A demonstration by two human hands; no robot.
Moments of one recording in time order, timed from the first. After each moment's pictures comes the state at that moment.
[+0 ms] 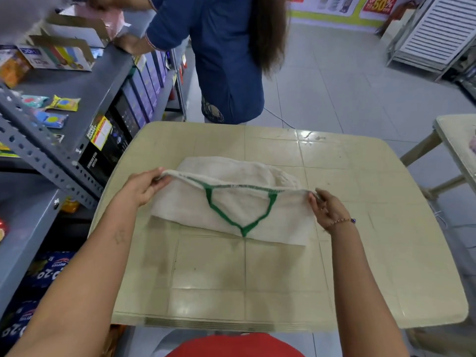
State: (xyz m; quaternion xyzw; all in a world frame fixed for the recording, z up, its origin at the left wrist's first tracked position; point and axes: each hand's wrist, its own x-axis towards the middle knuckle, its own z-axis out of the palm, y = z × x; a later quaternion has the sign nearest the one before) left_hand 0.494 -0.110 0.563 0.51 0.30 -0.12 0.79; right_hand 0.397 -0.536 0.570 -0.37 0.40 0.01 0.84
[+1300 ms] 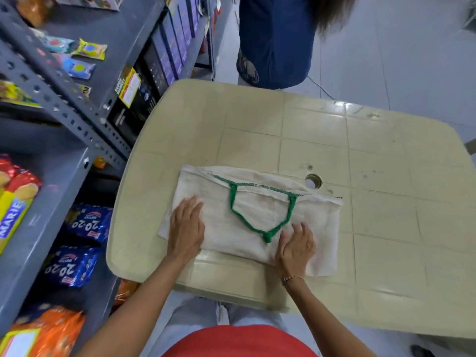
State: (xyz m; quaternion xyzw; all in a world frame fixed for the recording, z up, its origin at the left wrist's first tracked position) left_hand 0.331 -0.128 0.448 0.99 0.00 -0.02 0.16; right_hand 0.292 -0.385 0.437 -0.94 0.21 -0.01 0.25
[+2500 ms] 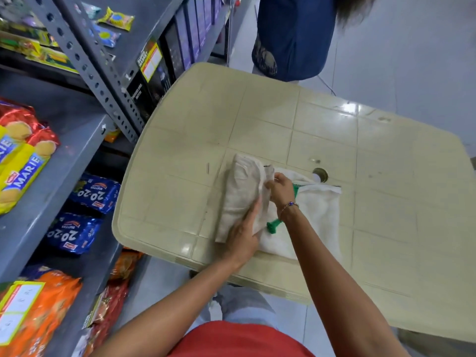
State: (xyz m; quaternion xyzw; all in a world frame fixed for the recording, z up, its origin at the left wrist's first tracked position) left_hand 0.278 -0.241 0.490 0.86 0.01 -0.10 0.51; right_hand 0.396 -0.338 0.501 -0.75 0.24 0.14 0.60
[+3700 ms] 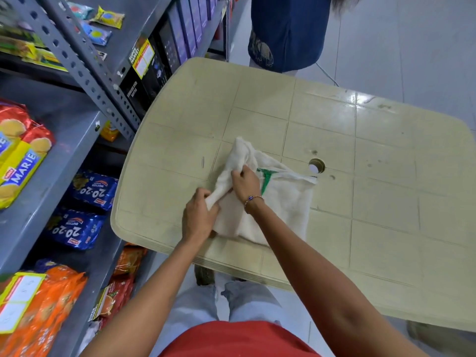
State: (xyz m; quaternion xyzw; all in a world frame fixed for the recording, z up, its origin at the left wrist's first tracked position) left_hand 0.294 -0.179 0.490 0.91 0.19 -0.02 0.37; right_hand 0.379 -0.284 0.507 -0.83 0.13 0.18 0.51
